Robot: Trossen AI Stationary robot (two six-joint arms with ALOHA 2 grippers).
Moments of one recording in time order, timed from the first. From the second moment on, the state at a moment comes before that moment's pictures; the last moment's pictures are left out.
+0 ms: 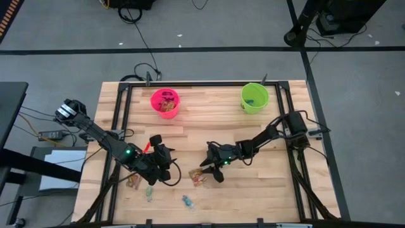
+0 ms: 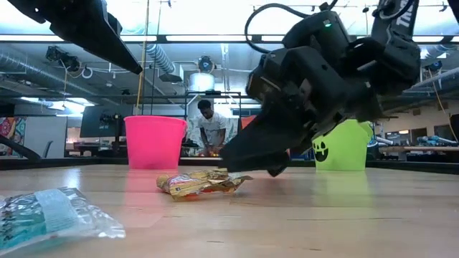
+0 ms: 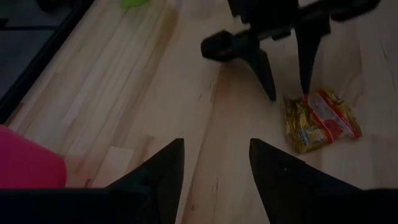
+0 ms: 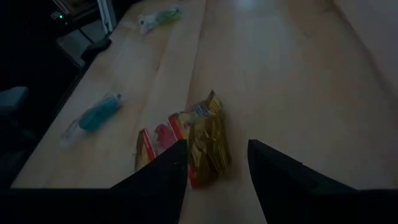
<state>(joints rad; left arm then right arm) -0.60 1.33 0.86 -0.50 -0.75 -0.55 0.20 2.04 0.79 0.79 -0.13 0.41</state>
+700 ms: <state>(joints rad) -0.60 1.33 0.86 -0.48 -0.75 -0.52 0.24 2.09 0.84 0.78 -0.13 0.42</state>
